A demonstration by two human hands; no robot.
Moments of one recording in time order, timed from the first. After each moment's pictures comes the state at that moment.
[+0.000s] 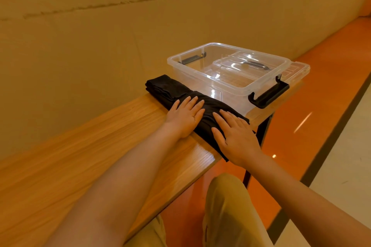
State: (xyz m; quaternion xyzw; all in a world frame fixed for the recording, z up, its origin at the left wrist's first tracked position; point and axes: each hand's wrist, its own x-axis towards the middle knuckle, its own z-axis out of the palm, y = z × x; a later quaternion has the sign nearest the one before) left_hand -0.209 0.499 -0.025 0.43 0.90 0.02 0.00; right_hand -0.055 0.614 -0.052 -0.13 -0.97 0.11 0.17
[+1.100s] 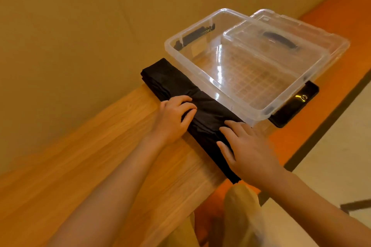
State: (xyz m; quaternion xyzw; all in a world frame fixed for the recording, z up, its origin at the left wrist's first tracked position) left_hand -0.256 0.482 -0.014 0.43 0.86 0.25 -0.04; right_hand -0.074 0.624 0.012 -0.11 -0.99 0.10 0.05
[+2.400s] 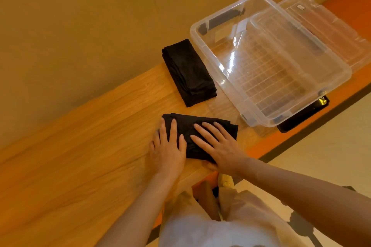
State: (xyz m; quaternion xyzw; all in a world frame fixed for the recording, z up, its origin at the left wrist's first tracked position) left_hand -0.144 0.420 -0.008 0.08 0.99 0.07 0.13; right_hand -0.097 0.605 -0.019 0.22 -0.97 0.05 -0.06
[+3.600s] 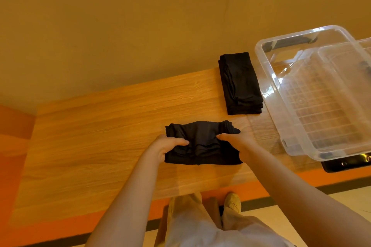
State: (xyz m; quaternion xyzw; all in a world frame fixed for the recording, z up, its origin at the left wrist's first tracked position) left_hand -0.172 0.337 0.042 -0.36 0.69 0.53 0.34; right_hand -0.176 0.546 0.029 -0.41 -0.65 0.57 -0.30
